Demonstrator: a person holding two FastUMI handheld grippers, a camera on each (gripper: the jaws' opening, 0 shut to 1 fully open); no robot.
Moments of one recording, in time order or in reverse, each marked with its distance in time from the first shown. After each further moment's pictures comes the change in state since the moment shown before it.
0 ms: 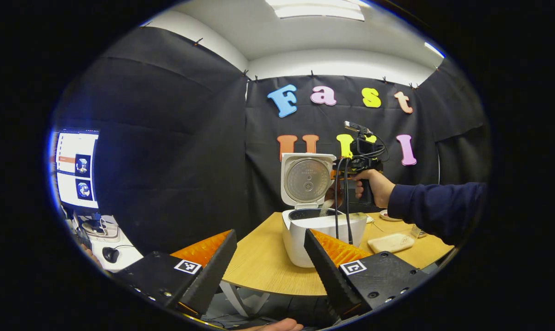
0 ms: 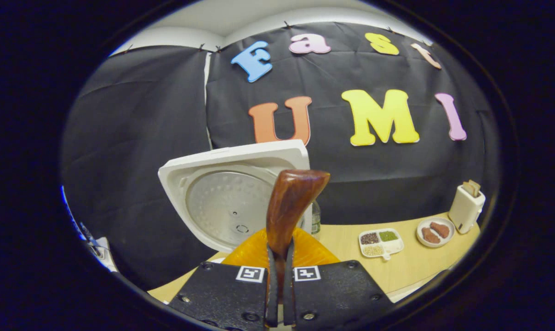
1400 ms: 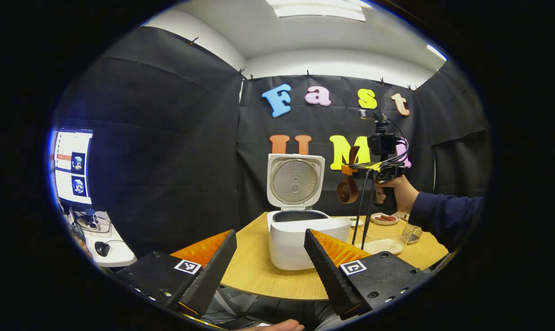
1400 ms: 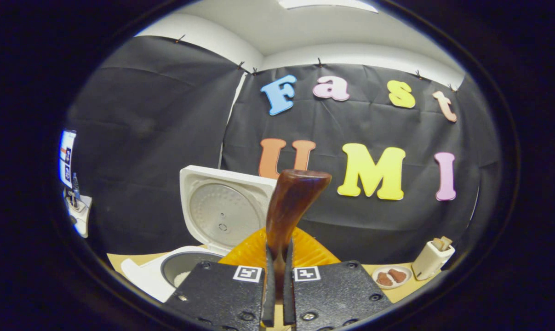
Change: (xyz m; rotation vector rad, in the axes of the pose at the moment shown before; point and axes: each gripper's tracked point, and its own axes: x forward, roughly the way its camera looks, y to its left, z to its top) left arm 0.012 -0.010 0.010 -0.017 0.002 -0.038; right arm -0.100 -0.082 0.027 -0.216 -0.216 -0.009
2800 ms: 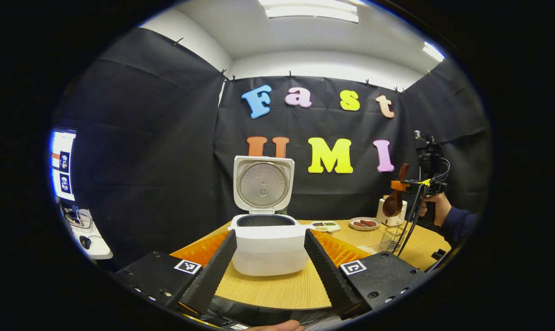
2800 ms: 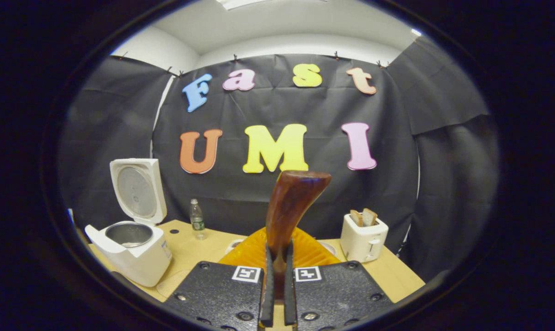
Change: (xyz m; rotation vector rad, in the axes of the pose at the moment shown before) left arm 0.015 -0.039 0.005 -0.003 -0.010 -0.122; right arm -0.145 -0.262 -0.088 0.146 0.089 -0.344
